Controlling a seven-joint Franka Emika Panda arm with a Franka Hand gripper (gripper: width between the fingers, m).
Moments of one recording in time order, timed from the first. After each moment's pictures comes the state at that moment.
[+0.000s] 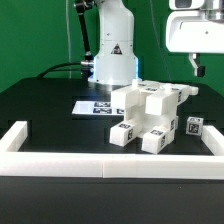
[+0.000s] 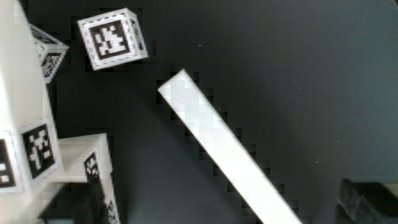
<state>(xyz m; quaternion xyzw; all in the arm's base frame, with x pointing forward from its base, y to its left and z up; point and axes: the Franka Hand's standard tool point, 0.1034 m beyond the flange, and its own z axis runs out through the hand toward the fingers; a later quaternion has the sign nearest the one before) 0.535 0.162 0.124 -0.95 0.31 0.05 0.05</state>
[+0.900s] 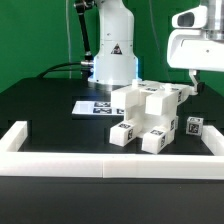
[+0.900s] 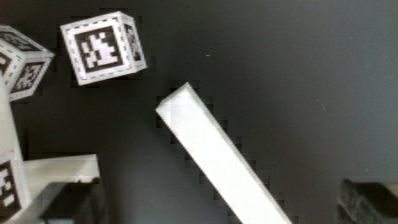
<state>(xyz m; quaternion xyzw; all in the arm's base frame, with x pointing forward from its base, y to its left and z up) 0.532 0.166 0.094 -0.95 0.31 0.04 0.04</state>
